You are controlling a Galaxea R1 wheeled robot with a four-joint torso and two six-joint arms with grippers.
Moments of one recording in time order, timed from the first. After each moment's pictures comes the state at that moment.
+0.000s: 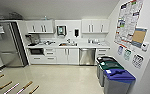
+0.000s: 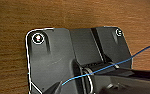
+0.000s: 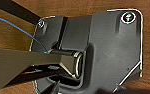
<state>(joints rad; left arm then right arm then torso) 1.48 2.77 -2.35 0.02 -0.05 0.03 -1.57 2.78 -2.34 -0.34 0.06 0.17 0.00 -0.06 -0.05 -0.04</state>
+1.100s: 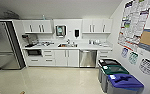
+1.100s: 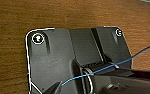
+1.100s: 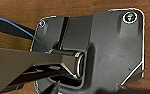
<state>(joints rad) 1.48 2.77 -2.35 0.02 -0.05 0.03 -1.57 2.78 -2.34 -0.34 0.06 0.17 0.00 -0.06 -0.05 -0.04</state>
